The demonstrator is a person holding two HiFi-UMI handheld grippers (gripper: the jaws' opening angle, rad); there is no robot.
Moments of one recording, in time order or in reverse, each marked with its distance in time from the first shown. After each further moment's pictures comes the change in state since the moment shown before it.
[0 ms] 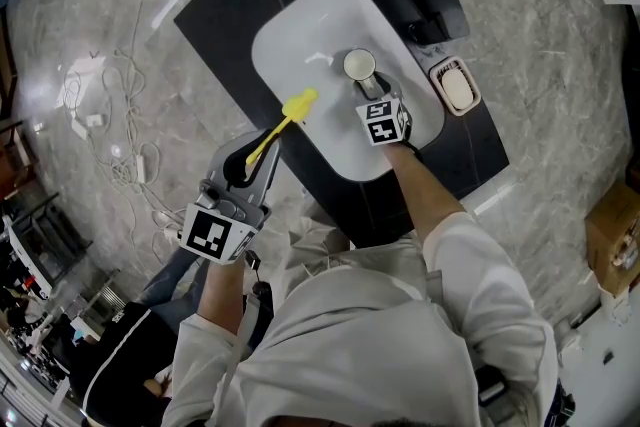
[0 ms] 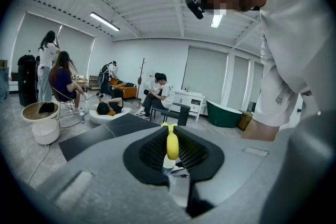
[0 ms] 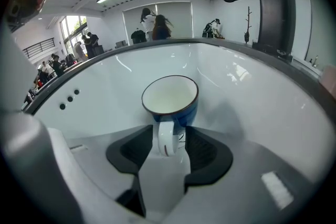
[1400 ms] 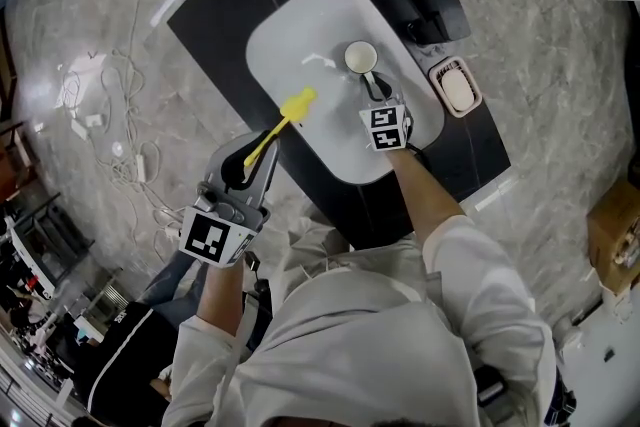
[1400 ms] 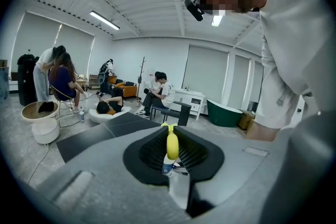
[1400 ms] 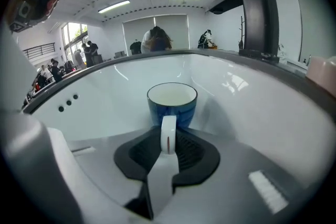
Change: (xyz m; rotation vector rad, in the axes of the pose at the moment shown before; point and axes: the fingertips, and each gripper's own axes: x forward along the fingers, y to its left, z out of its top) left arm 0.013 0.003 -0.003 -0.002 0.009 0.002; right arm -0.005 -0.012 0.006 0.015 -0.133 -0.026
